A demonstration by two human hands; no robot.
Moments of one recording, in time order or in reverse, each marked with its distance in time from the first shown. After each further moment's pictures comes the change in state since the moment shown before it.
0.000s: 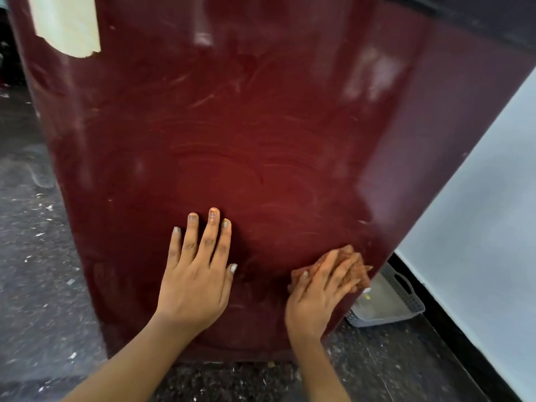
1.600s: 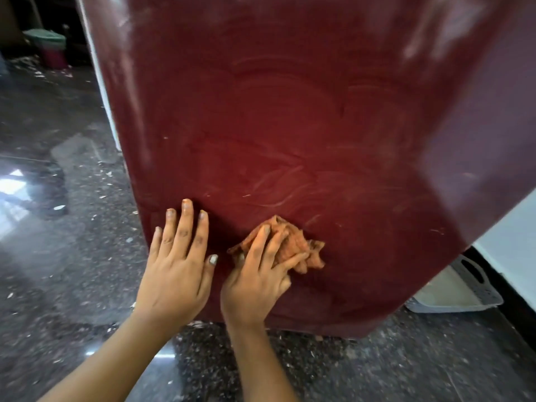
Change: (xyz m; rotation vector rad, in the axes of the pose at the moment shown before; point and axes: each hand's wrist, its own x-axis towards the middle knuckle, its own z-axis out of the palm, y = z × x) left_hand -0.081 -0.080 0.019 -0.062 -0.132 -0.184; right_hand -0.111 -0.109 0.081 -0.086 -0.178 -0.128
